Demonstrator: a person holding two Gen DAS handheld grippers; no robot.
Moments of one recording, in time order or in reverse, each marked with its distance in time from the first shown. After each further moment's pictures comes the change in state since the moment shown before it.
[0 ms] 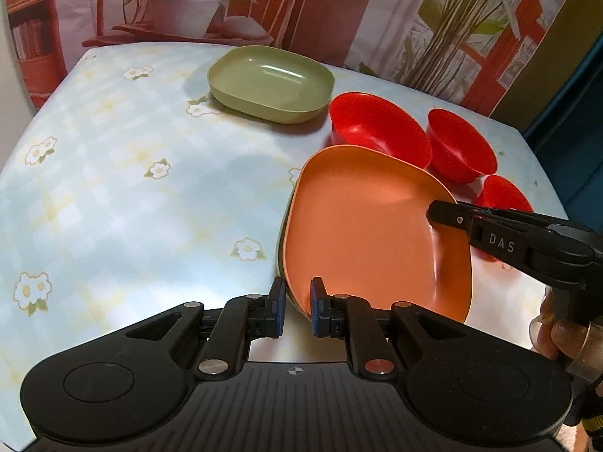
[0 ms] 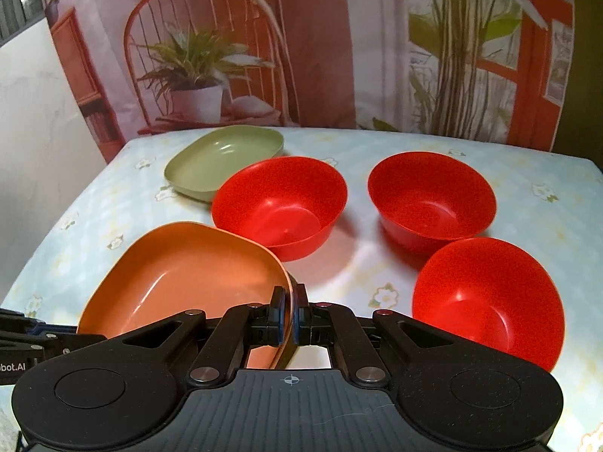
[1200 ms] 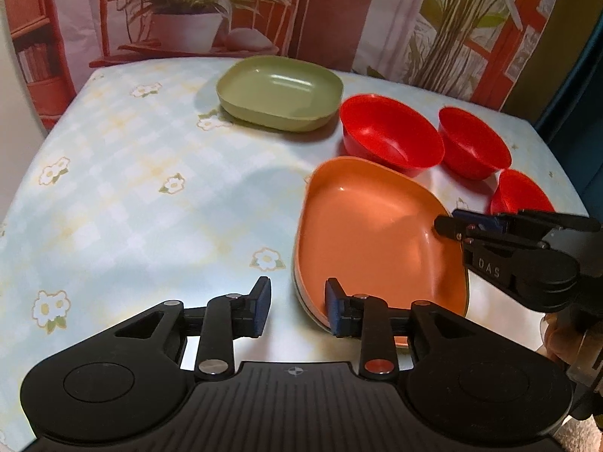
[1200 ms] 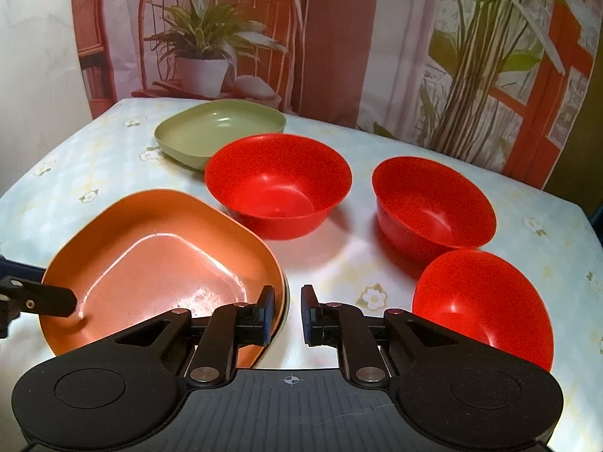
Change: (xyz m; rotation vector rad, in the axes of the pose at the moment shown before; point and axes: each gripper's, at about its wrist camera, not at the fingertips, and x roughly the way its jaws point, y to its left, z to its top) left arm -0.002 0.001 -0.003 0.043 -0.038 0.064; right arm 0.015 0.014 -0.015 -0.156 0.008 -0.100
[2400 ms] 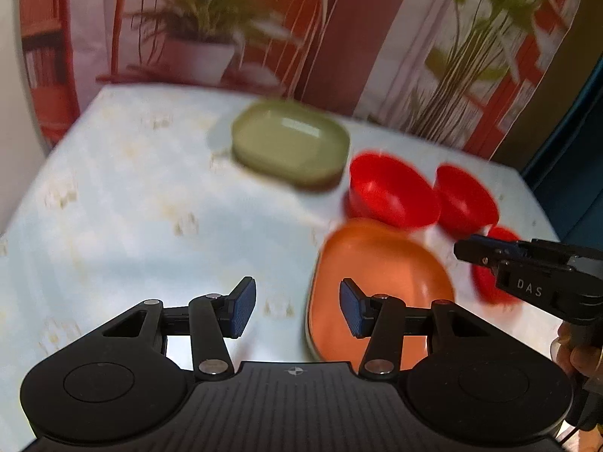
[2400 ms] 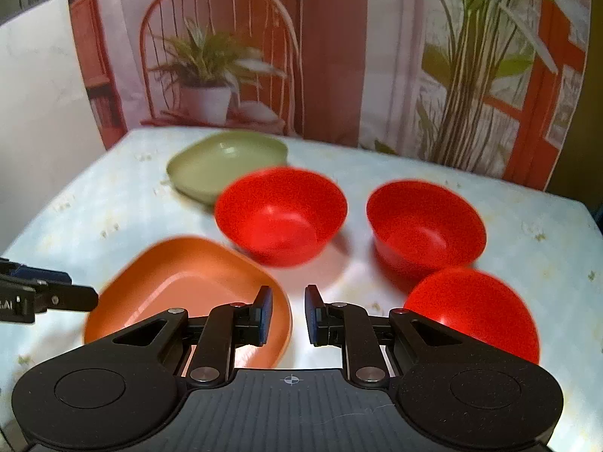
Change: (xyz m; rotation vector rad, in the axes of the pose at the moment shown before) left arm -0.023 0.031 0.024 -0.056 -0.111 -0.067; right arm -0.032 -0.014 0.023 0.060 -0.055 0.074
